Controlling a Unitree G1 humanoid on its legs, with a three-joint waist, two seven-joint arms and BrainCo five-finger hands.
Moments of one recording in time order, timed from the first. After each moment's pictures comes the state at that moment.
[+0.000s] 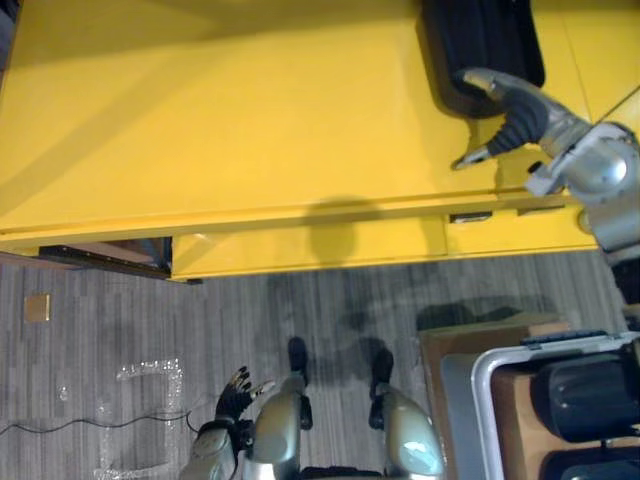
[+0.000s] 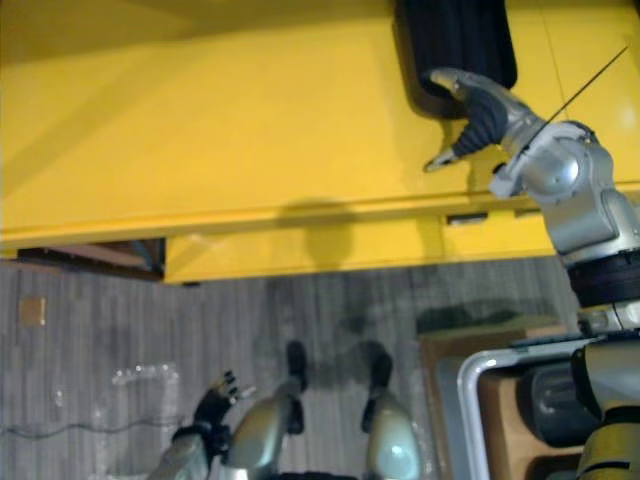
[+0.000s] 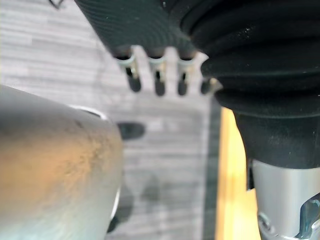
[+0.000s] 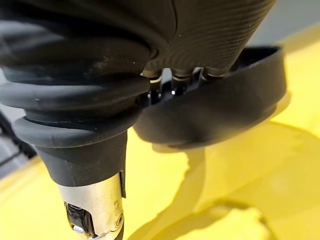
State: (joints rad) left arm 0.14 0.17 -0.10 0.58 -0.34 -0.02 0.06; right arm -0.94 -0.93 0.32 0.36 -0.19 -0.15 0.36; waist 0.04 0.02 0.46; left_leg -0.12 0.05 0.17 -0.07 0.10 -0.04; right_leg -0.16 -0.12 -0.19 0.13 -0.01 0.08
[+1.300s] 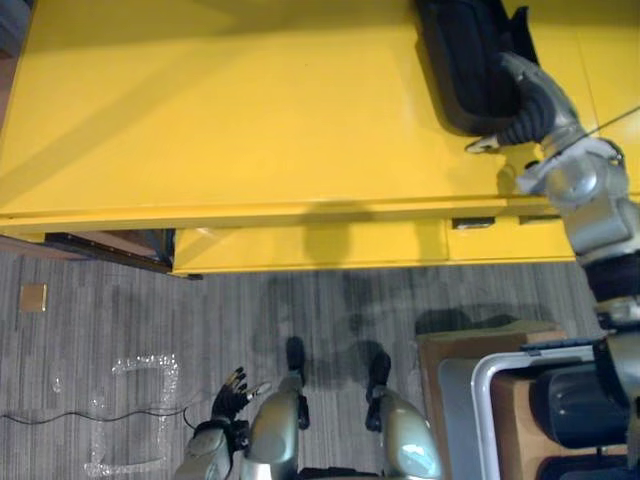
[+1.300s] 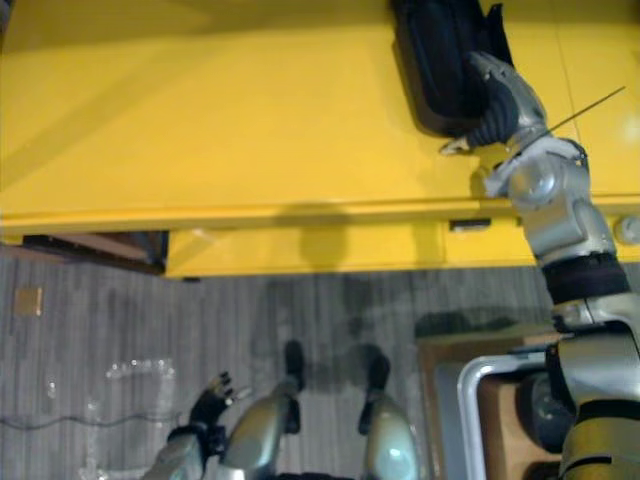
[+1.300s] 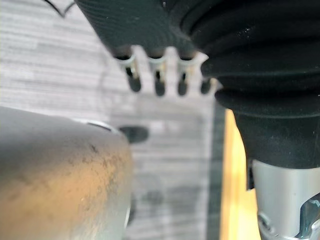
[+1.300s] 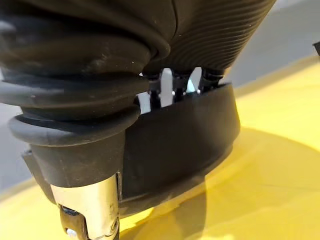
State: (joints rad) left arm 0.14 0.19 -0.11 0.58 -0.34 -0.02 0.06; right arm -0.99 -0.82 0.29 0.56 -0.32 -0.06 0.01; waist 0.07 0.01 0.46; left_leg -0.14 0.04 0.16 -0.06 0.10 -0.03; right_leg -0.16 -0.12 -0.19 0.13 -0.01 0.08
